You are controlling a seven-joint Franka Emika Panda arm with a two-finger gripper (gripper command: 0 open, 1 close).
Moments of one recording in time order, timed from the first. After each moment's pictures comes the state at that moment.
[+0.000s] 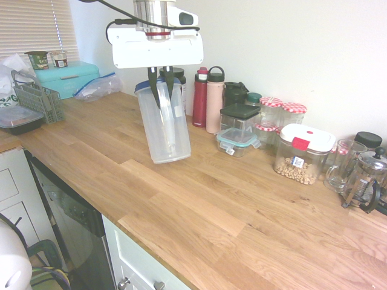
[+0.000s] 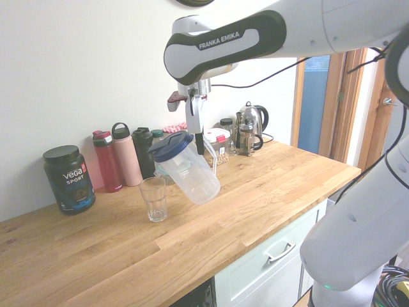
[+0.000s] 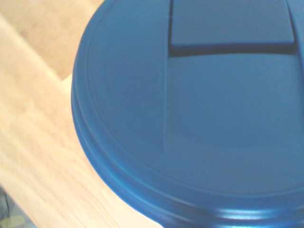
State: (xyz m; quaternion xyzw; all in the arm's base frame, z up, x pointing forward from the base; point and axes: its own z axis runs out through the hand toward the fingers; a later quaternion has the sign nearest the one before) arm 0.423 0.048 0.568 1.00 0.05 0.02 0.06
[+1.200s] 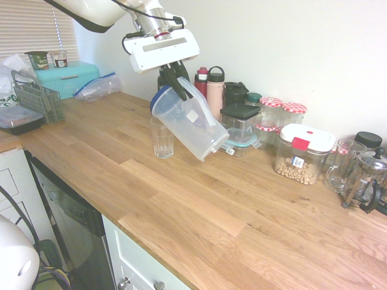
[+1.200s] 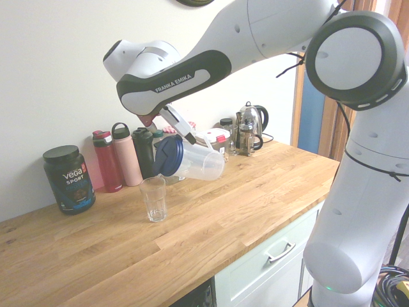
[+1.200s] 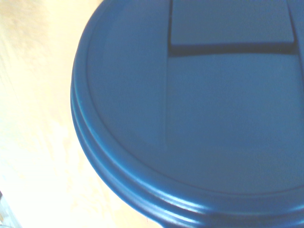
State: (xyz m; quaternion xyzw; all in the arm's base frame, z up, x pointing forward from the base) arm 0.498 0.115 0.549 0.91 0.25 -0.06 0.32
